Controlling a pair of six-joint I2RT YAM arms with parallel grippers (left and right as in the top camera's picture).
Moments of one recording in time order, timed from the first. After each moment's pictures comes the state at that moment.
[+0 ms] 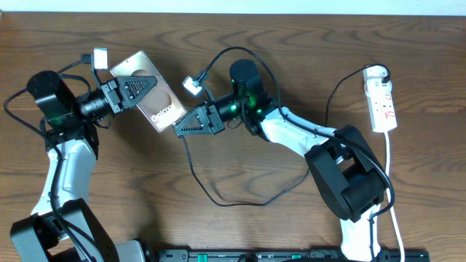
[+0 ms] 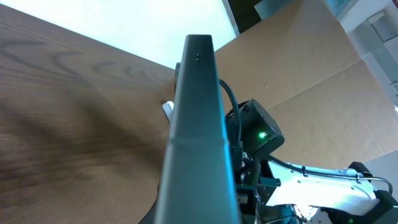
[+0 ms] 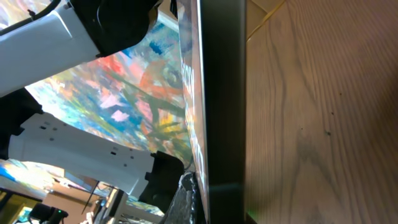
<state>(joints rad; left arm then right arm) 0.36 1.51 0.87 0.44 1.46 -0.77 0.62 2.09 1.32 0.58 -1.40 0.77</state>
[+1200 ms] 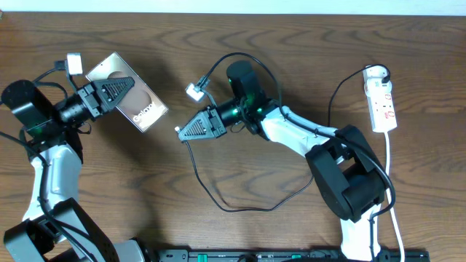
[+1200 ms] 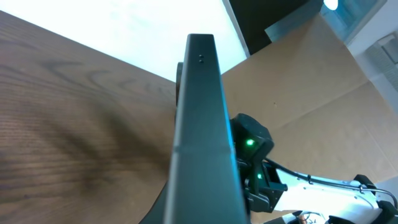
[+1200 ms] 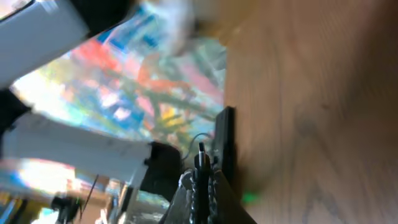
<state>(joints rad) 0.50 1.51 0.87 0.43 1.49 -0.76 0.63 2.09 1.33 0.35 -1.42 0.61</state>
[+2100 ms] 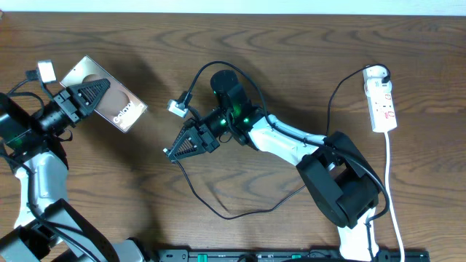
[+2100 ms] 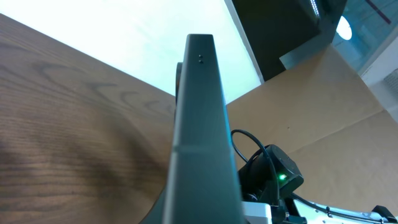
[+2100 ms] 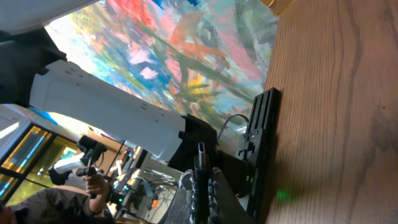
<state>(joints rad) 0.63 1.51 0.87 0.43 1.49 -0.76 0.72 2.09 1.33 0.46 -1.54 0.64</state>
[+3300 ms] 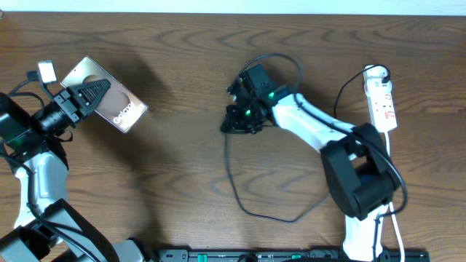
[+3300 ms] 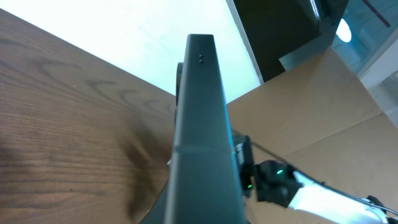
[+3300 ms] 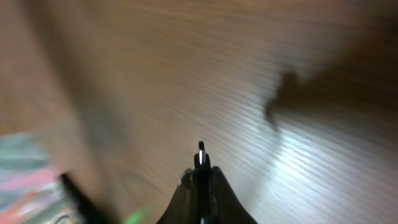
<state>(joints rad) 0.63 1.51 0.87 0.42 1.49 -0.76 0.54 2.05 1.44 -0.59 -0.55 0.46</state>
